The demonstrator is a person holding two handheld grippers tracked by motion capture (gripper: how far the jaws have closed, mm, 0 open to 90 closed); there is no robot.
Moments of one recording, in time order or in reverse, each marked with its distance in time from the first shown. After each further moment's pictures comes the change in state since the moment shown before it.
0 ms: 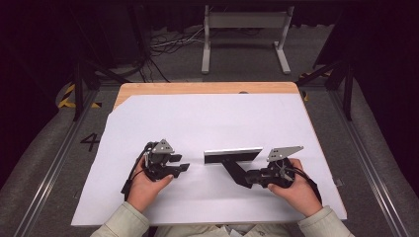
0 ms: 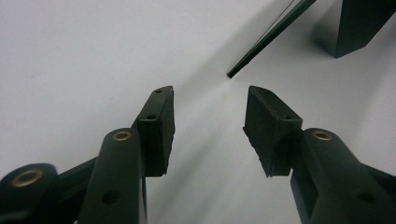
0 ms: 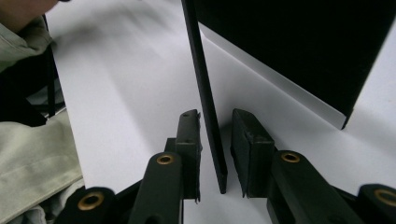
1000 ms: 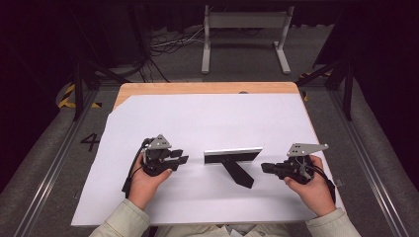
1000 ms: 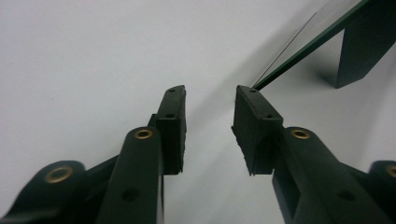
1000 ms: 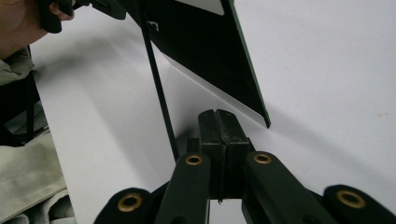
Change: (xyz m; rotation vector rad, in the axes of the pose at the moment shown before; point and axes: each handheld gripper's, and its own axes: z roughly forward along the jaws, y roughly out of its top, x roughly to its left) left arm 0.009 0.005 -0.001 -0.089 -0.003 -0.025; right arm -0.011 -0.005 -0.042 -0.109 -0.109 0.020
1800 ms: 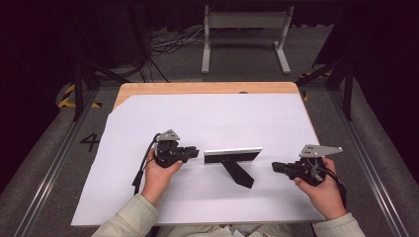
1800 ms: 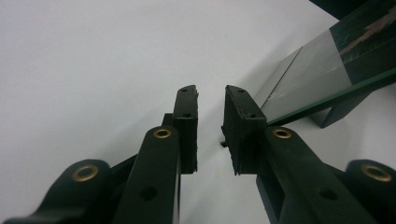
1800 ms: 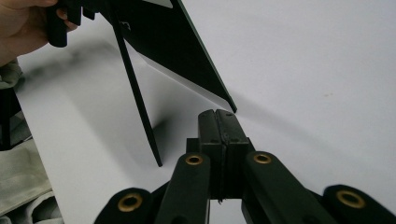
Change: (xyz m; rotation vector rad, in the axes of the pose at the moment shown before) left arm 0.010 0.010 0.042 -0.050 -0.128 -0.115; right arm -0.008 -0.011 -0.023 -0.026 -0.075 0.038
